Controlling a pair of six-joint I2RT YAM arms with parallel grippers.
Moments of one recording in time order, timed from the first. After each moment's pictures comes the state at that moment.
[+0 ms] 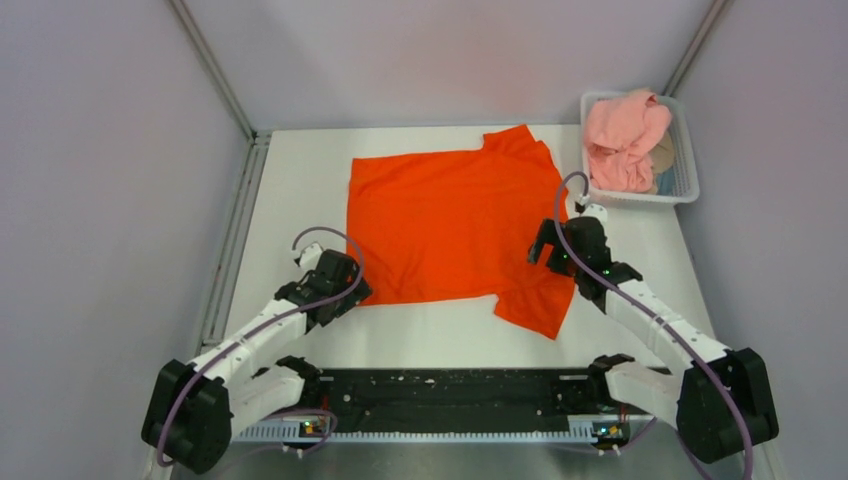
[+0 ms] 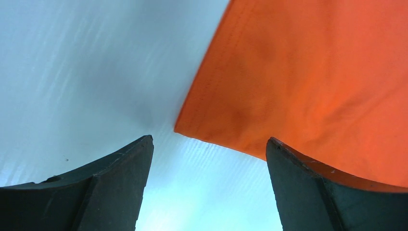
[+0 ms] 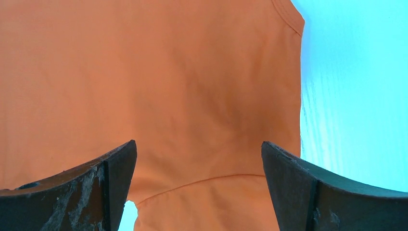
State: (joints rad) left arm -0.44 1.00 0.48 -0.50 -0.28 -0.97; right arm 0.31 1.07 0.57 -0.21 0.19 0.52
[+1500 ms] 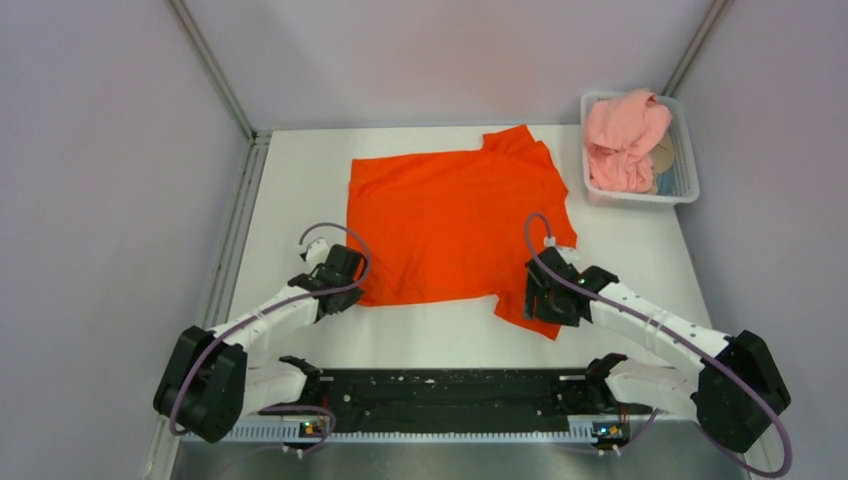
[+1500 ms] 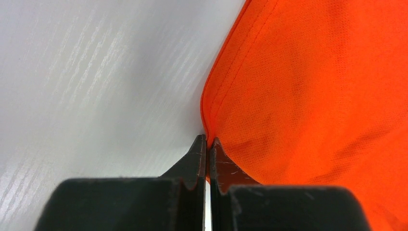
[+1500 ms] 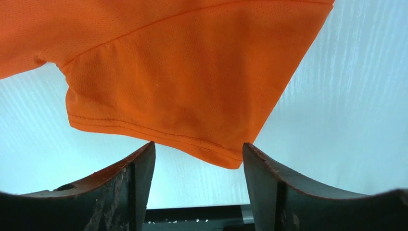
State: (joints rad) left arm -0.44 1.17 0.50 -0.39 -0.35 -0.97; right arm 0.64 1.08 0.61 -0.77 0.25 0.74
